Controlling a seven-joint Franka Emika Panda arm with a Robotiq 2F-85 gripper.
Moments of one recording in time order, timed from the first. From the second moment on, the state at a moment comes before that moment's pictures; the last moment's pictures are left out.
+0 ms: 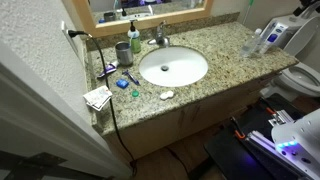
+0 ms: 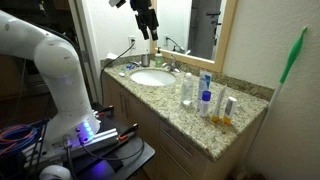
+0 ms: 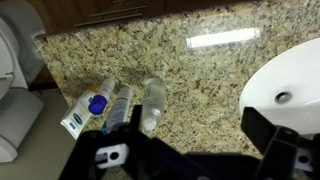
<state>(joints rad) -0.22 -0.97 -0.12 -2.66 -0.19 1.96 0.04</state>
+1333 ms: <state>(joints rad) 0.22 -0.73 0.08 -2.55 0.08 2.27 -0.06</state>
